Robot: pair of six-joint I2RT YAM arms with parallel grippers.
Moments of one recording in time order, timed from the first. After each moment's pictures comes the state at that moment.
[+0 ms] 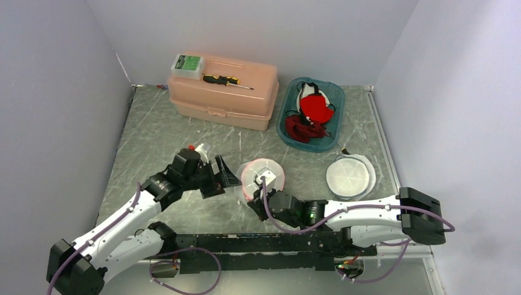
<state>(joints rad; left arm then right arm) -0.59 0.87 0.63 -0.45 0.30 -0.94 1.36 1.18 0.52 0.21 0.40 0.47</state>
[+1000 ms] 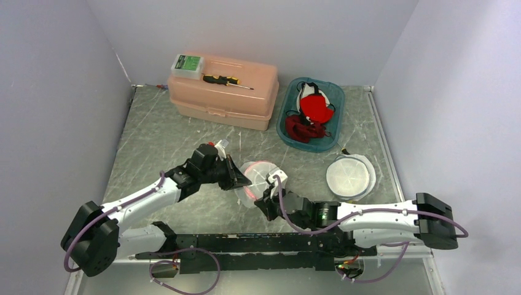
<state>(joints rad) -0.67 1.14 0.61 -0.08 0.39 -1.07 1.36 1.05 0.47 0.17 0.40 0.49</state>
